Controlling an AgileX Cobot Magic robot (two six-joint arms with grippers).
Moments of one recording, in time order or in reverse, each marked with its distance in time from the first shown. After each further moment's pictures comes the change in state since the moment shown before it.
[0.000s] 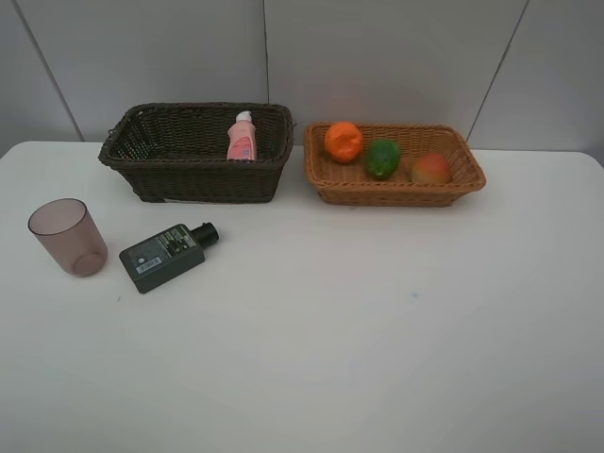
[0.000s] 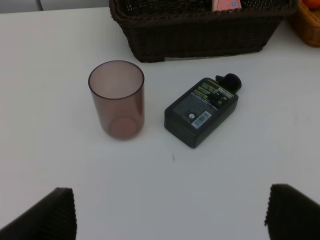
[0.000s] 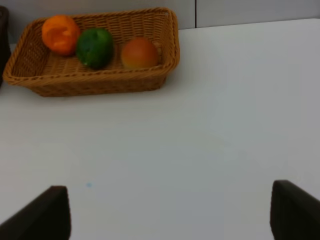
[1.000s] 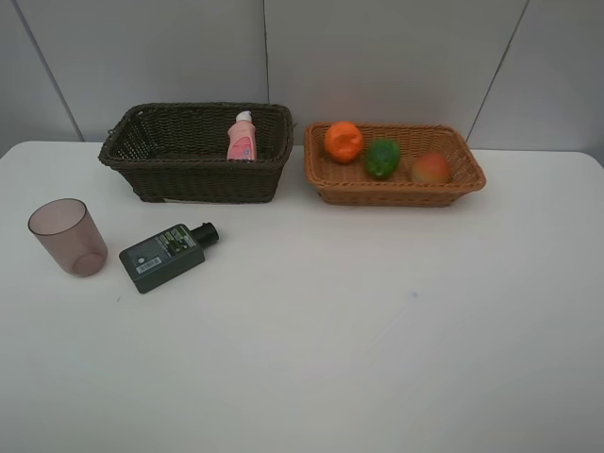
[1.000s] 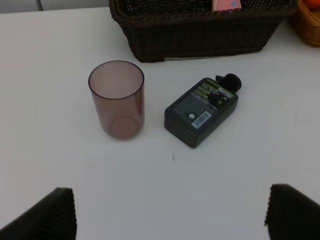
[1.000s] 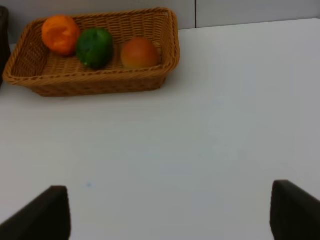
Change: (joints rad) left arm 0.000 0.000 0.000 0.000 0.000 0.000; right arm 0.000 0.000 0.000 0.000 0.000 0.000
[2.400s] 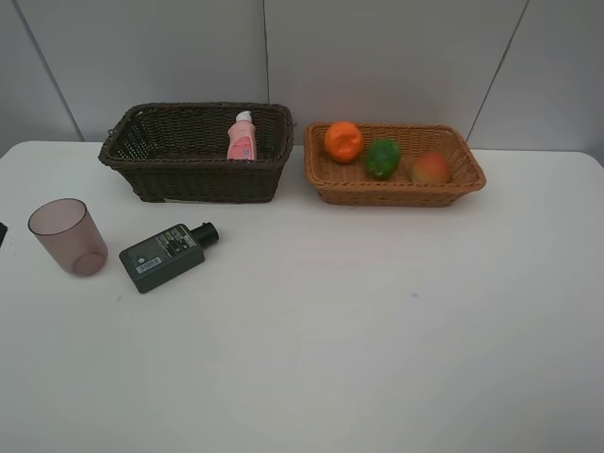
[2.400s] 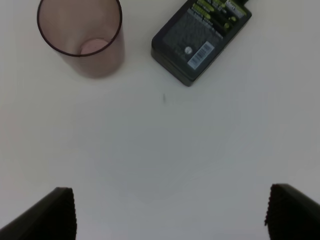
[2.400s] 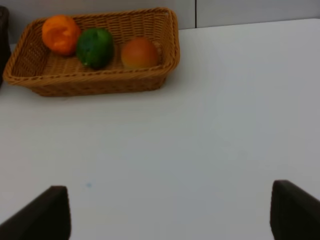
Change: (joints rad) left arm -0.087 0.934 -0.243 0.023 -0.103 0.004; right arm 0.000 0.000 0.000 0.001 0.000 0.000
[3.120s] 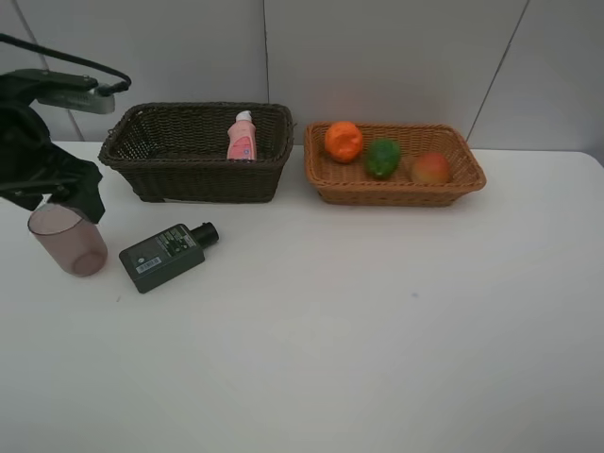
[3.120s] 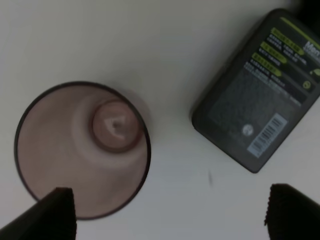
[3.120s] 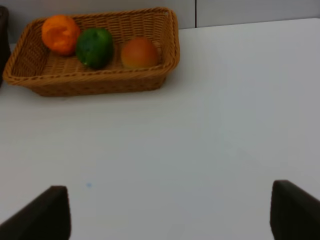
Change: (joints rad) left arm -0.018 0.629 -0.200 0.077 -0.244 0.037; right arm 0.000 0.000 0.000 0.000 0.000 0.000
